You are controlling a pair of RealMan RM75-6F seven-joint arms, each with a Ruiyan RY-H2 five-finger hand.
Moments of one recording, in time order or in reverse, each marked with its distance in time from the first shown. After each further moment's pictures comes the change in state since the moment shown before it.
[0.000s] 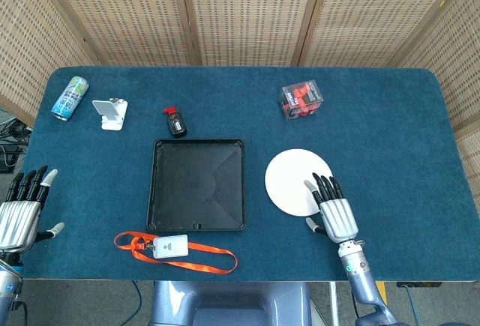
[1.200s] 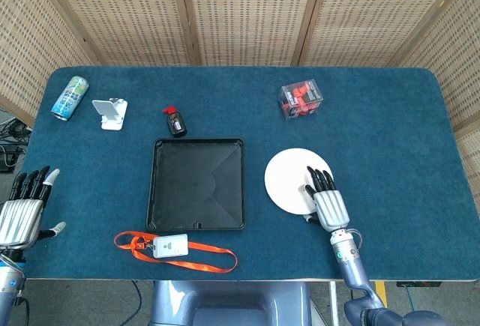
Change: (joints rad) left arm -0.016 -0.021 -0.003 0.032 -0.030 -0.033 -0.009; right arm 0.090 -0.159 0.026 0.294 0.047 -0.044 0.155
